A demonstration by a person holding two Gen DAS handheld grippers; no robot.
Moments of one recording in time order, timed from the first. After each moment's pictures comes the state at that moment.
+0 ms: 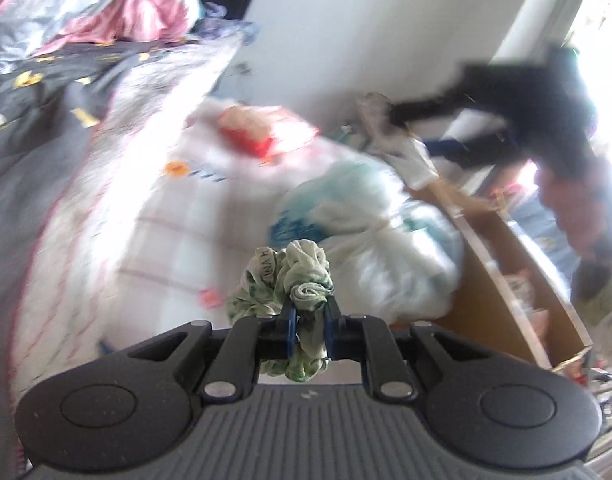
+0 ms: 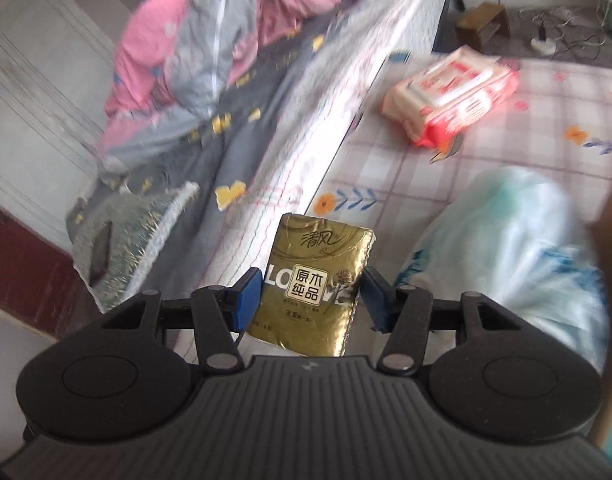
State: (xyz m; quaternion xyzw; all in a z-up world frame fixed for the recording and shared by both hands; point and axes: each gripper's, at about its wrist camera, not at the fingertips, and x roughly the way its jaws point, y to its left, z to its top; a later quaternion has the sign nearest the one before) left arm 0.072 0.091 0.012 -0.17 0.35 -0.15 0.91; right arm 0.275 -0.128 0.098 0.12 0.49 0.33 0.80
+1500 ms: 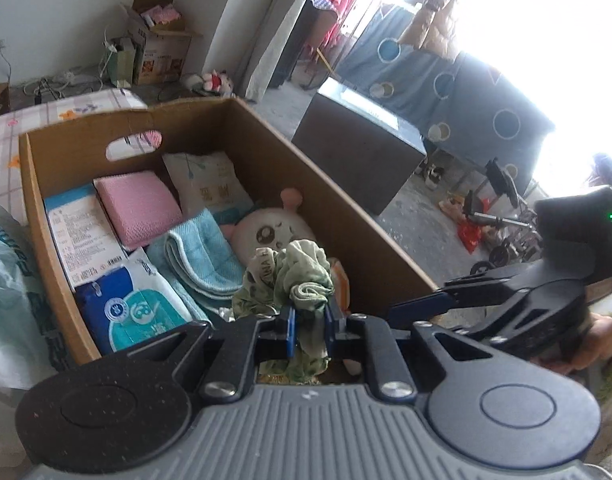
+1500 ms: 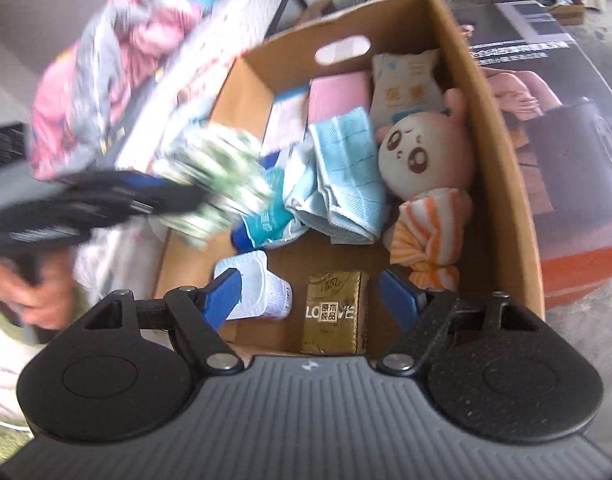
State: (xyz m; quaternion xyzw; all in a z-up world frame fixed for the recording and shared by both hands) left arm 0.178 -0.253 0.026 -0.02 0.45 -0.42 0.79; right arm 0.093 -0.479 0.035 0.18 0.50 0.17 0.83
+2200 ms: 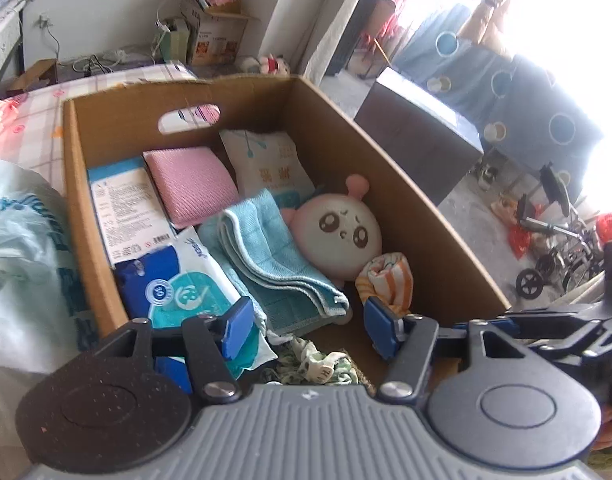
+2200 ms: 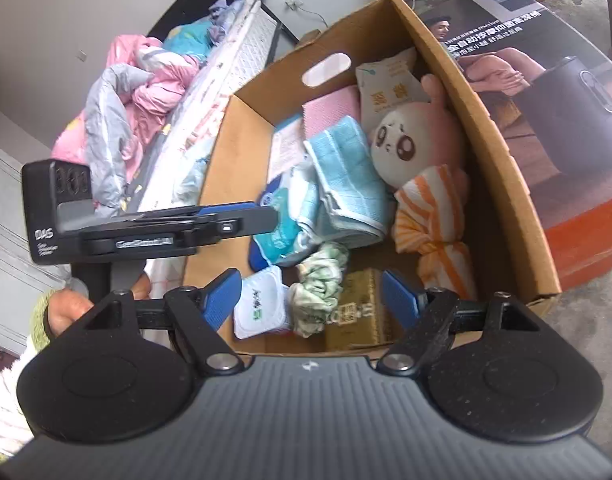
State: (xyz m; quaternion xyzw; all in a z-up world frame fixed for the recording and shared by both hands) left arm 0.186 -0.244 0.020 -0.02 0.47 -0.34 0.82; right arm 0.074 -0.497 0.019 0.28 0.46 0.16 0.83
